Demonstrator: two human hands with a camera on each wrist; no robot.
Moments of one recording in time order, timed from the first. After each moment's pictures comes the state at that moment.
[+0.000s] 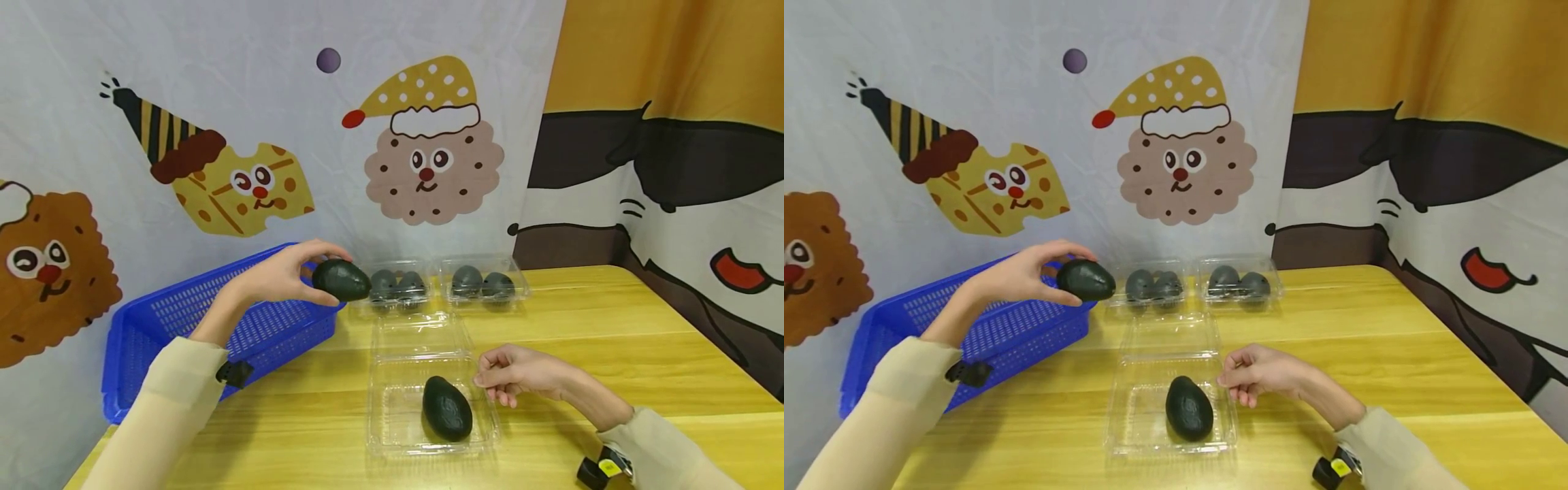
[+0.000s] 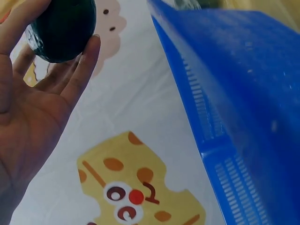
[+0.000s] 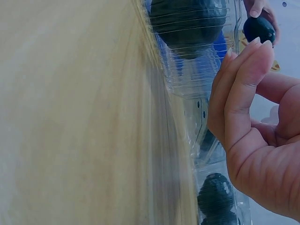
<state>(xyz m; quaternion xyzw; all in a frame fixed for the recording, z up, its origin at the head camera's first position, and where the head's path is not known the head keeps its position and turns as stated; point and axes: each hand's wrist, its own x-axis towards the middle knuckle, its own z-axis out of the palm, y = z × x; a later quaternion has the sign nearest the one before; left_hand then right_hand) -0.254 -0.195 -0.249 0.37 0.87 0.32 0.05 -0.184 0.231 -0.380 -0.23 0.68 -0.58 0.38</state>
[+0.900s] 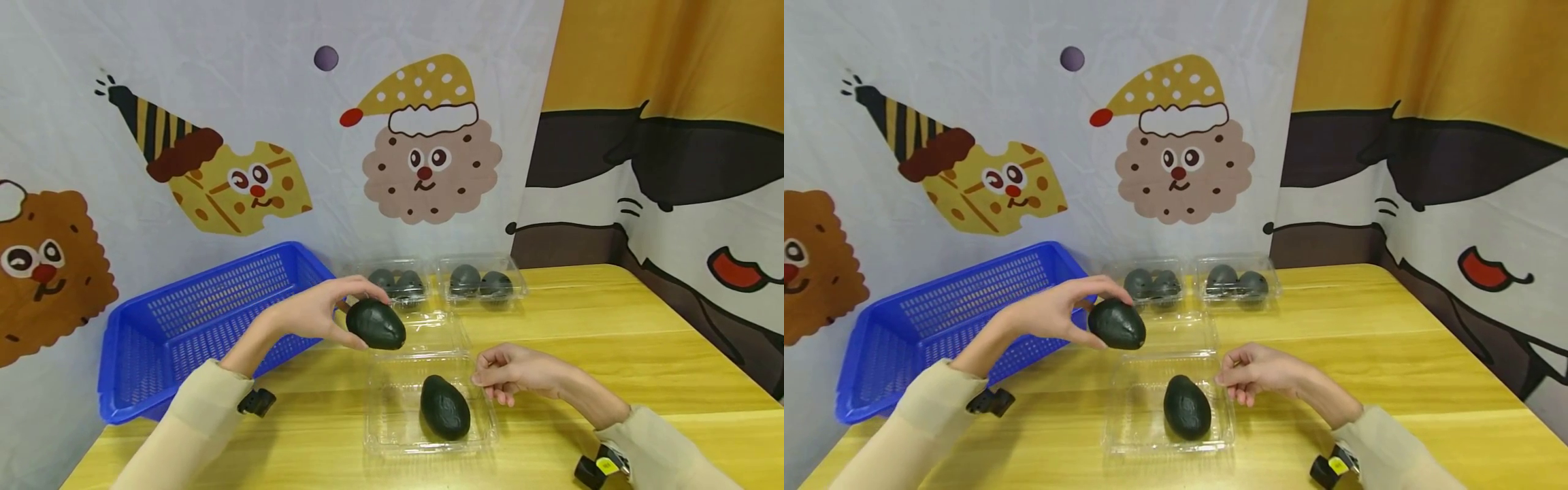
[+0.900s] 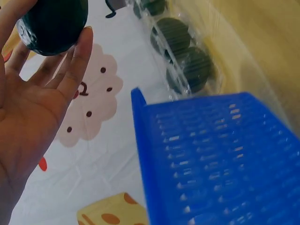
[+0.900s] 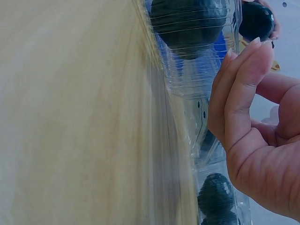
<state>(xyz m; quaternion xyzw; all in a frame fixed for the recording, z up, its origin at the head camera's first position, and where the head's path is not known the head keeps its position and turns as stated) -0.232 -0.149 -0.285 0.49 0.80 0.34 0.09 -0.181 0.230 -0.378 -0.23 0.68 -0.59 0.37</state>
